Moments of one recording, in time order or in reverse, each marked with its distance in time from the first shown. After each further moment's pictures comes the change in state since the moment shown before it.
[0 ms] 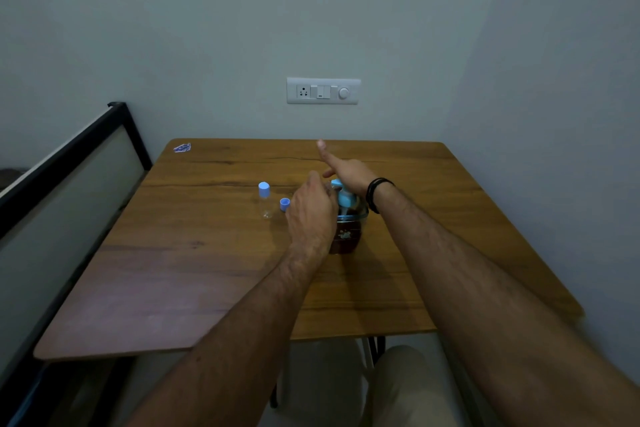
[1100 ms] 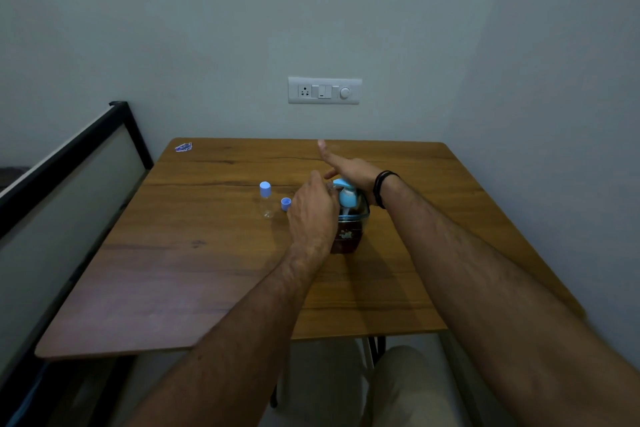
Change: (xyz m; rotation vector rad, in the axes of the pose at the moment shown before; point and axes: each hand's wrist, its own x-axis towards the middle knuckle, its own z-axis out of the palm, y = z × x) left_hand 0.002 -0.003 0.003 -0.013 -0.001 0.006; right_hand 0.000 -0.003 -0.006 0.017 -0.098 0.062
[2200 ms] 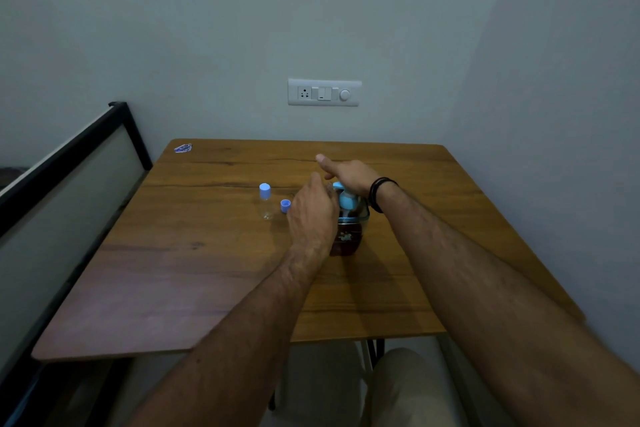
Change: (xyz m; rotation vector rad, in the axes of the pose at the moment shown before) left_hand -0.003 0.005 -0.006 0.024 0.003 -0.018; right_hand 0.005 0.003 0.004 -0.100 0.104 -0.062
